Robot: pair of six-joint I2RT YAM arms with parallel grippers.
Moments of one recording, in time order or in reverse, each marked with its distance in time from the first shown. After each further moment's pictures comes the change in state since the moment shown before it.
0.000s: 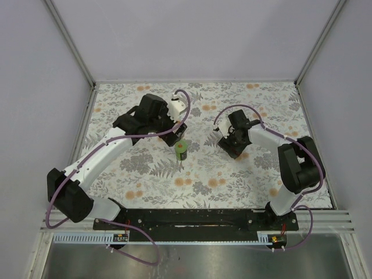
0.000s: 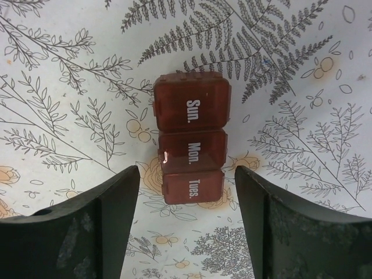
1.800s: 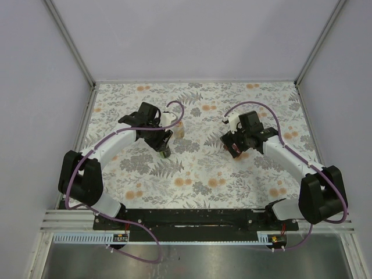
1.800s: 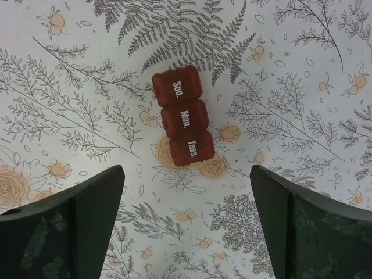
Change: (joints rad) left arm 0.184 0.142 -0.156 -0.029 0.073 0.033; right arm 0.000 -0.316 -0.113 0.058 0.013 0.193
